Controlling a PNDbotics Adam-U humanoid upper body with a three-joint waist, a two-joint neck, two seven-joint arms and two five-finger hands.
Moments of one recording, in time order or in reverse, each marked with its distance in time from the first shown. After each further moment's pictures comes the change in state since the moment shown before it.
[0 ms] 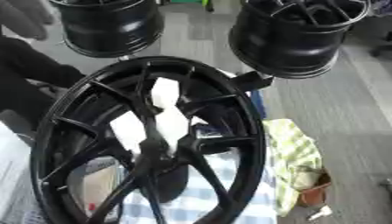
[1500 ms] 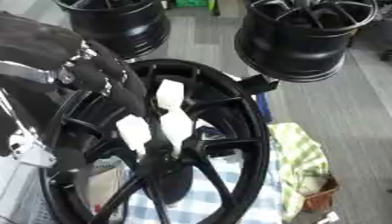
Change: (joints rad) left arm -0.001 -0.203 -0.167 0.000 -0.236 0.083 -0.080; right arm -0.005 0.035 0.006 0.000 0.012 -0.008 -0.001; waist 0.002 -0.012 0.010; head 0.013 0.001
